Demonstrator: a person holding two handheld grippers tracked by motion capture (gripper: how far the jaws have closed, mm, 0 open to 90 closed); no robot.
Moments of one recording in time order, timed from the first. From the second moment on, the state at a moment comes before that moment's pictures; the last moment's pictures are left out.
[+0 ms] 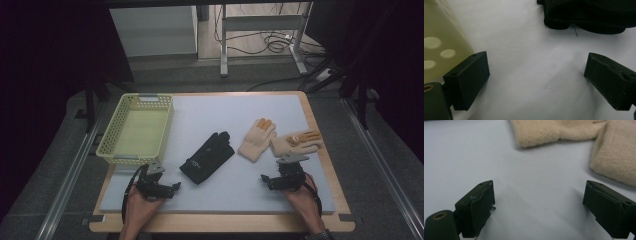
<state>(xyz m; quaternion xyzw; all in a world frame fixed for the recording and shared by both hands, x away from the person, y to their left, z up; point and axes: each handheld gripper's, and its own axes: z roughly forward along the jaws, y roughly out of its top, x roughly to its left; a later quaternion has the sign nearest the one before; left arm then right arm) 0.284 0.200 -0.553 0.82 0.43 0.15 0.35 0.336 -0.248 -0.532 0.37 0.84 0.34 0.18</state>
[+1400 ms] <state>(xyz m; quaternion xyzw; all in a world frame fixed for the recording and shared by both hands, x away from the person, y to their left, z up) 0.378 0.088 -0.528 0.88 0.36 0.11 0.30 0.335 -0.249 -0.533 0.37 0.84 0.34 0.18</state>
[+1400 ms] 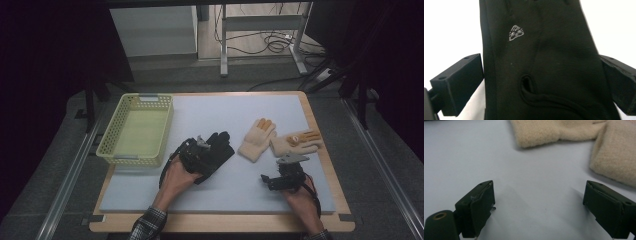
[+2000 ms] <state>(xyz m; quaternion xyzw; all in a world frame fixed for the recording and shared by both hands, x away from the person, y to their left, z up) 0.373 0.084 -0.524 0.89 0.36 0.10 0.28 0.336 -0.249 -0.533 0.37 0.84 0.34 0.18</state>
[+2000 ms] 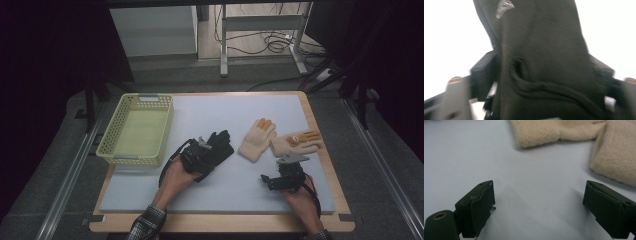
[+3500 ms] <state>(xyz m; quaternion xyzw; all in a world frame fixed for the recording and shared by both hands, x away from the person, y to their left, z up) 0.406 0.196 -0.412 0.80 0.48 0.19 0.30 0.336 -0.249 -0.533 0.37 0.84 0.35 0.18</state>
